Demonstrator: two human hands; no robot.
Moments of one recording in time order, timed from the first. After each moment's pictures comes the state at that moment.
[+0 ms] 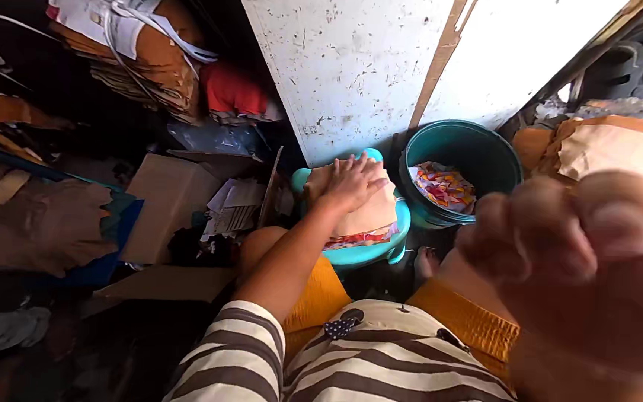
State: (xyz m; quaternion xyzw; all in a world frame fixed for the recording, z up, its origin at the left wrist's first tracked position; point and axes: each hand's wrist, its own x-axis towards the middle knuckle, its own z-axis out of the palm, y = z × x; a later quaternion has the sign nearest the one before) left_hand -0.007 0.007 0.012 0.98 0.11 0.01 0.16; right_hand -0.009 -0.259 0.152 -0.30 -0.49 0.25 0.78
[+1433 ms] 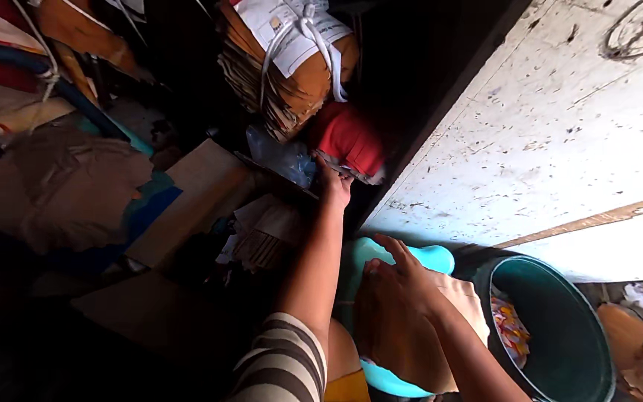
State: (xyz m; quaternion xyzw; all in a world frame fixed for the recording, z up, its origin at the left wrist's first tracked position) left_hand -0.016 0.288 0.020 0.13 0.34 0.49 0.79; right_hand 0.034 0.050 0.017 -0.72 -0.55 0.29 0.30
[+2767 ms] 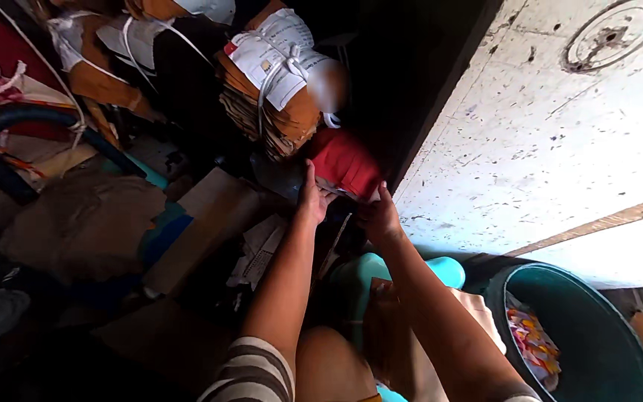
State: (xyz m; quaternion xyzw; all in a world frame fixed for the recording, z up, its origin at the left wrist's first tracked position) left_hand -0.062 0.314 0.019 0.30 0.36 0.42 0.78; right_hand 0.045 0.205 0.016 -0.57 -0.08 0.48 0.67
